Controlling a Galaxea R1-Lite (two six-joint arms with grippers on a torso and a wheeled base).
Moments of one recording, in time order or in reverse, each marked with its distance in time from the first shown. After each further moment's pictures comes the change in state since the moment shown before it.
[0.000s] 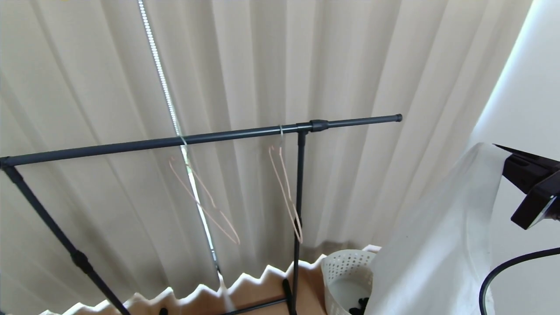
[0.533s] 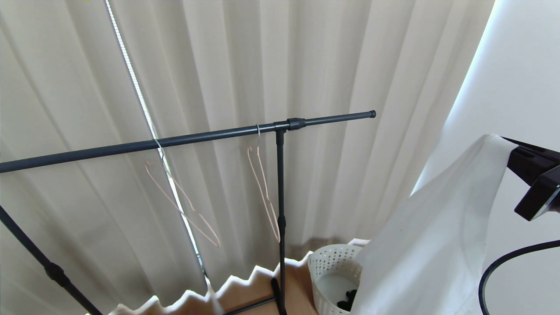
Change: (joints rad) left arm 0.000 0.000 0.000 0.000 0.000 0.000; right arm 0.002 0.003 -0.024 -0.001 -0.031 0.024
